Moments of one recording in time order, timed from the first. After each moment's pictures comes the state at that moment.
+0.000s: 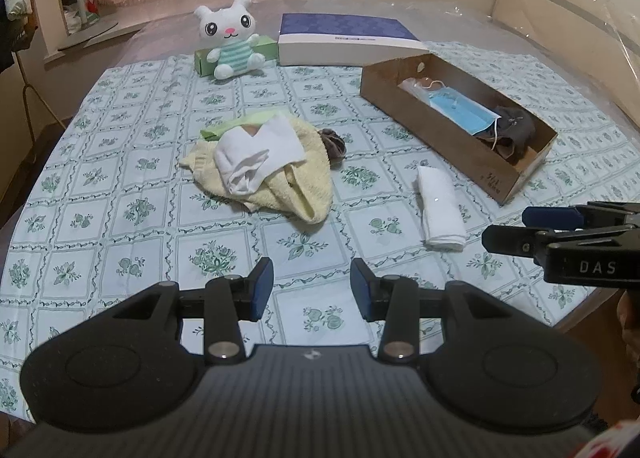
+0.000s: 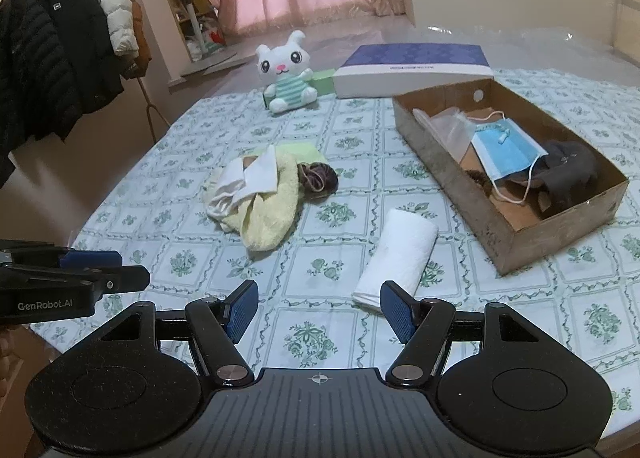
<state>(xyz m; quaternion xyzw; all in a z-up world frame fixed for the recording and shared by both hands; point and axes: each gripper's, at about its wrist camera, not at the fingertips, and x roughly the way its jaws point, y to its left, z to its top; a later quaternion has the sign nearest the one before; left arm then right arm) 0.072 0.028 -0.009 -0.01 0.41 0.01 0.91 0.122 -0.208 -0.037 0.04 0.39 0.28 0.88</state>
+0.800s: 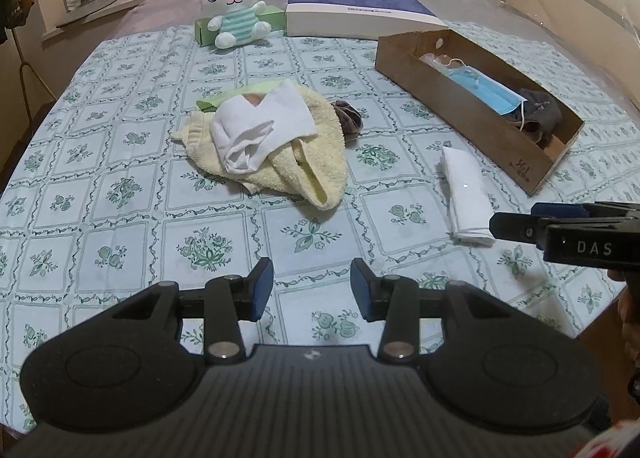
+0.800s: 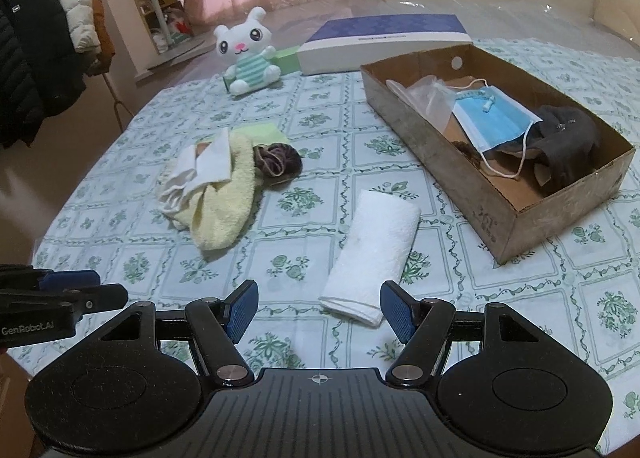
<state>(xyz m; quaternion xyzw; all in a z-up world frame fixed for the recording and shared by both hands) 0.108 0.037 -0.050 -0.02 0.44 0.01 0.90 0.162 -0.203 -0.077 0.05 0.42 0.23 0.88</state>
